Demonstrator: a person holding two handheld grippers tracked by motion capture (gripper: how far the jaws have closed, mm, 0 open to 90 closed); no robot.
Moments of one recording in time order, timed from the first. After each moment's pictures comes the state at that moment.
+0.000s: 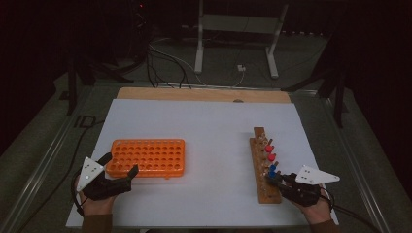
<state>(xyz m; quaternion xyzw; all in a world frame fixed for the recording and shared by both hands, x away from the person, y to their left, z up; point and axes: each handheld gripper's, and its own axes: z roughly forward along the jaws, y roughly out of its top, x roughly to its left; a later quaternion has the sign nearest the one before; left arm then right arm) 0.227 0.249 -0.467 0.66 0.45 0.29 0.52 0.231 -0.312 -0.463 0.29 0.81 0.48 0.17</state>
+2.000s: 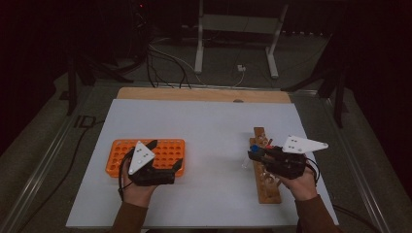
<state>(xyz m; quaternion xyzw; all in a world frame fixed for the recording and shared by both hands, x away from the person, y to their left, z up) 0.258 0.133 -0.432 0.72 0.37 0.25 0.53 0.276 -0.257 -0.394 0.26 0.79 0.54 0.13</state>
